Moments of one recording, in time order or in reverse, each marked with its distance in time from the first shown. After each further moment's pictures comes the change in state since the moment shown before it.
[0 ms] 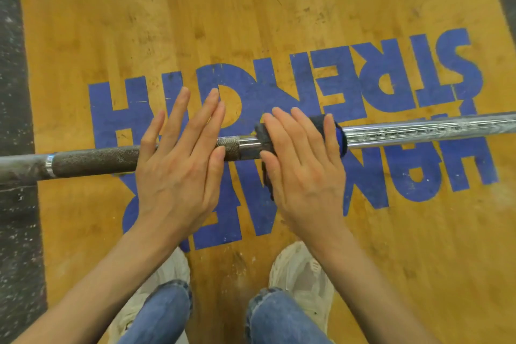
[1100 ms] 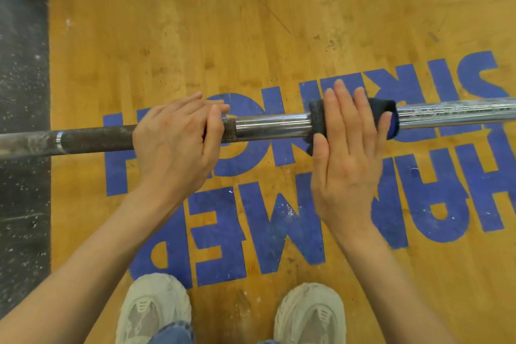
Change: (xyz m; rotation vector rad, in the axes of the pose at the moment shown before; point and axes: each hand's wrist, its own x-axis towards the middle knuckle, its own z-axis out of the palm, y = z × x) left_hand 0.081 -0.024 0.022 -0.143 0.141 -0.103; right_hand 0.048 0.051 0.024 0.012 0.163 0.151
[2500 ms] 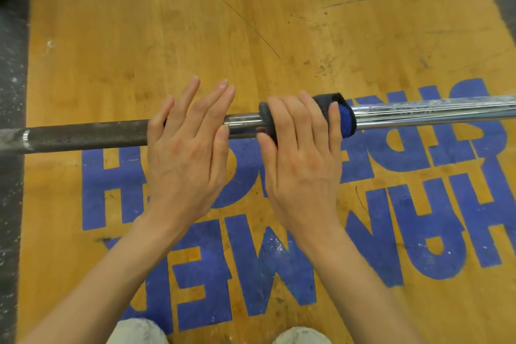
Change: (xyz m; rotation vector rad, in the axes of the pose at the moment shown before) left_hand 0.029 0.020 0.024 -0.016 0.051 0.050; right_hand 0.045 -0.022 0.025 -0.077 0.004 -0.092
